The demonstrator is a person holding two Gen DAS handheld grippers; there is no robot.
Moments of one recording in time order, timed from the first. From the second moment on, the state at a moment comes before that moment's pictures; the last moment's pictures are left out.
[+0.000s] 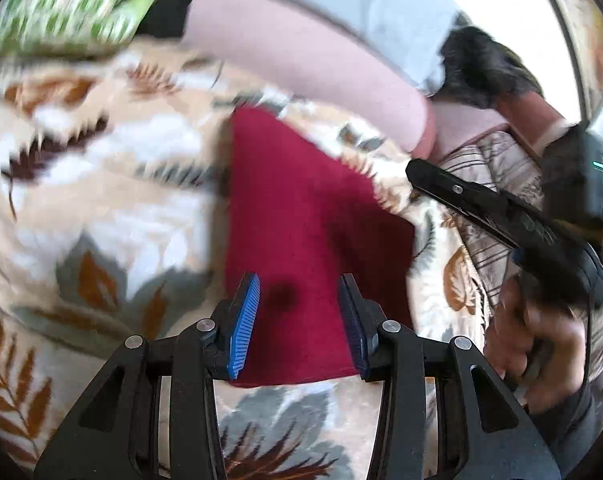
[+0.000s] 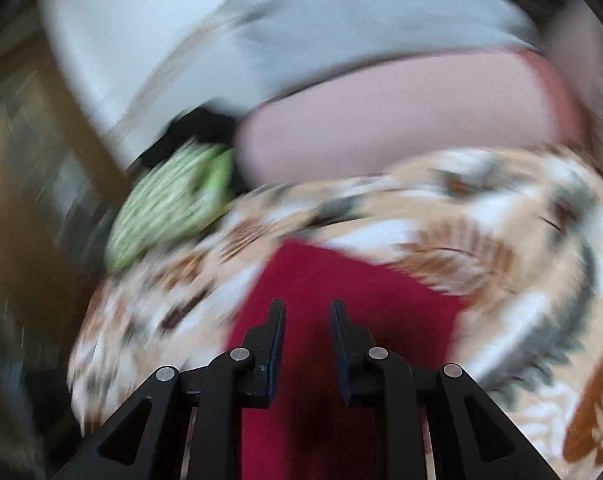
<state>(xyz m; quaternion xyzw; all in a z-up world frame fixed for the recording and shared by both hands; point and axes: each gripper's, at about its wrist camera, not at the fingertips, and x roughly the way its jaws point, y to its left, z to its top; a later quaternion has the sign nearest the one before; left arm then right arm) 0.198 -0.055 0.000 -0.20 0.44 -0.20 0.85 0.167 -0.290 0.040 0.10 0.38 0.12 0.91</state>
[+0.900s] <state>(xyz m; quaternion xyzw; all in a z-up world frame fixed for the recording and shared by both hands) 0.199 -0.062 -0.010 -0.19 0.47 -0.20 0.84 0.129 -0.282 -0.035 0.09 0.56 0.03 0.83</state>
